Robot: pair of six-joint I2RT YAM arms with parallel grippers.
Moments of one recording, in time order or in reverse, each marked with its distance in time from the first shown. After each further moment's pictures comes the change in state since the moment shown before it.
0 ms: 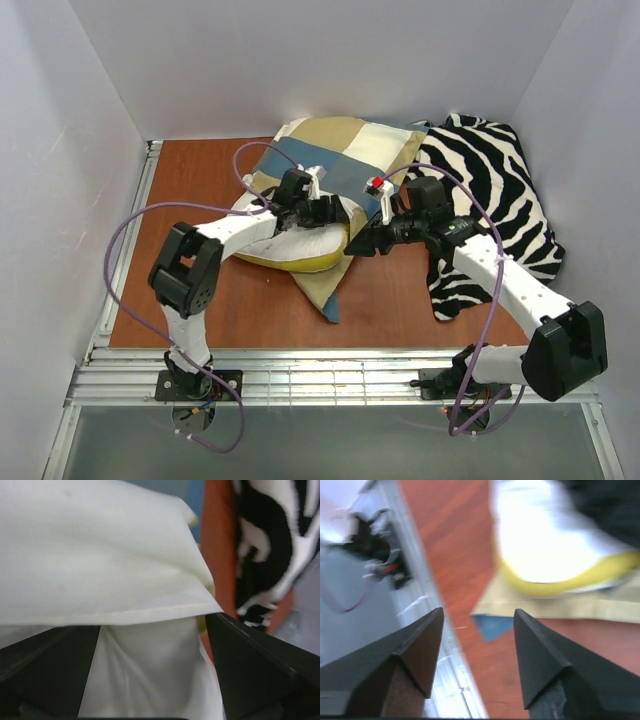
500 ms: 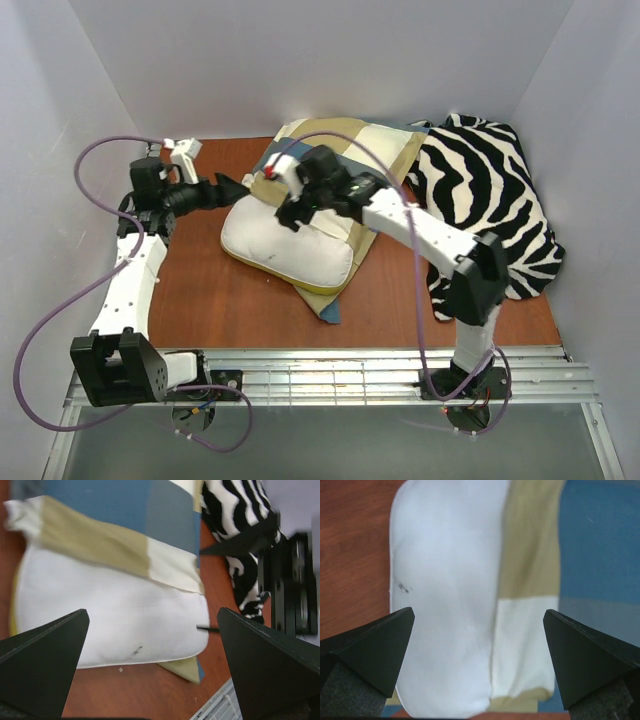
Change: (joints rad) left arm 0.588 -0.686 -0.195 -0.241 0.462 0.386; right arm 0.281 0.534 0.715 -0.183 0.647 -0.380
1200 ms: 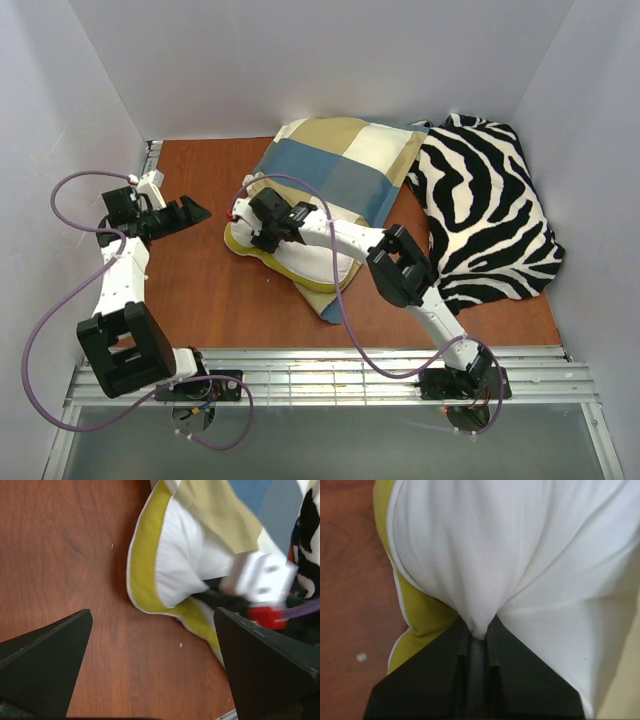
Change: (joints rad) left arm 0.342 0.052 -0.129 -0.087 -0.083 0.101; right arm 0.177 0.603 0.357 0.009 0.192 -0.023
